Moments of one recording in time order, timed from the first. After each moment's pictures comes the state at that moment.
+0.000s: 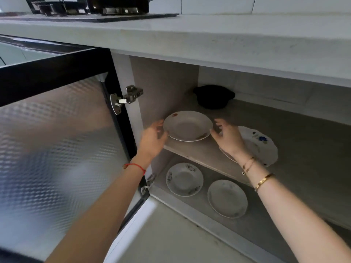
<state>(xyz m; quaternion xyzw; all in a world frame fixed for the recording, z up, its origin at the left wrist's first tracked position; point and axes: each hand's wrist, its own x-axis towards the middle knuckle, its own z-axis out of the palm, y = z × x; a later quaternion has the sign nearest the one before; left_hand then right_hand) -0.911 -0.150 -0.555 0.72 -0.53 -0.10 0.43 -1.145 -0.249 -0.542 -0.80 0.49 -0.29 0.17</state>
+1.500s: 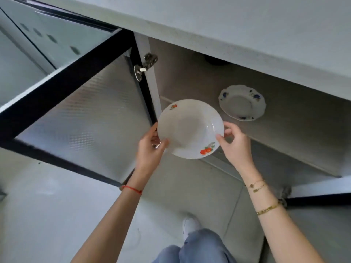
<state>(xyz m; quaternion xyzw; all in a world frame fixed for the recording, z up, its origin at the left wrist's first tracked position) -0.973 0.078 -0.469 0.72 -0.43 -0.23 0.49 -1.200 -0.032 -0.470 -0.71 0.54 -0.31 0.34</state>
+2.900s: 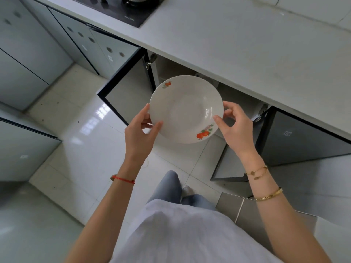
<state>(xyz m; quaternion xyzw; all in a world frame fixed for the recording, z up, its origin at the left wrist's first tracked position) -1.150 0.367 -0.030 0.74 -0.40 -0.21 0.49 -1.374 0.251 -0.034 -0.71 0.50 -0.33 0.37</state>
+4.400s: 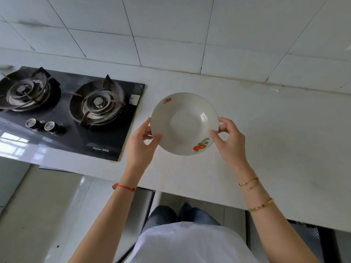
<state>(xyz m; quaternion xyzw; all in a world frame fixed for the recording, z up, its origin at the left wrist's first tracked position) -0.893 -0.227 -0.047 0.67 -0.51 -0.31 0.45 -1.146 -0.255 -0.054 -0.59 0.63 -0.41 0.29</state>
